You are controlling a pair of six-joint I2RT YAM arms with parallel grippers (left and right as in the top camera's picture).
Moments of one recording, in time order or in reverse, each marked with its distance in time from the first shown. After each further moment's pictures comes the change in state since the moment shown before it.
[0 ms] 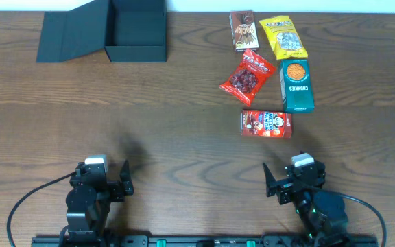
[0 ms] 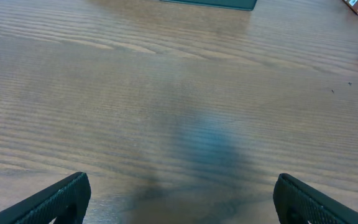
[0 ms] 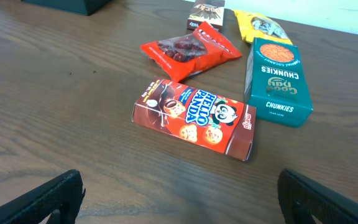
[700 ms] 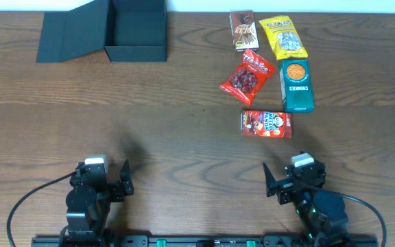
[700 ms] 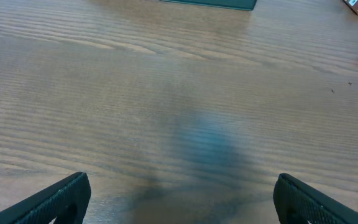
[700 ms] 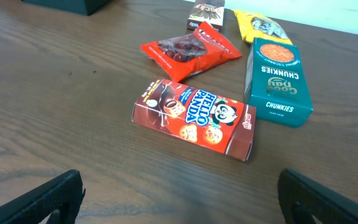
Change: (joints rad) left arm 0.000 0.000 0.000 0.000 0.000 0.000; right arm 0.000 0.000 0.000 0.000 0.000 0.000
